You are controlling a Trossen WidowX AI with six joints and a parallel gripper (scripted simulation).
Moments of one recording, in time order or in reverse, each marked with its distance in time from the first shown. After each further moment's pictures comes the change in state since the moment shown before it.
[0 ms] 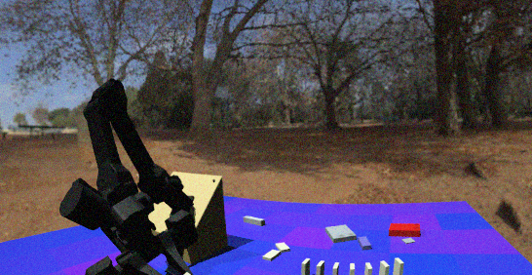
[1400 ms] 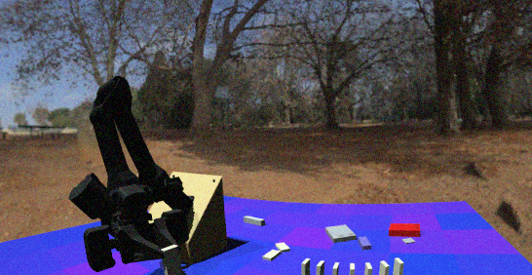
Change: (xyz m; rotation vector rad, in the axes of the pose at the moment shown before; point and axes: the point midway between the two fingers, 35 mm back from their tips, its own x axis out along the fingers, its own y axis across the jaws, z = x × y) arm -0.044 0.019 0.007 -0.308 -0.211 0.012
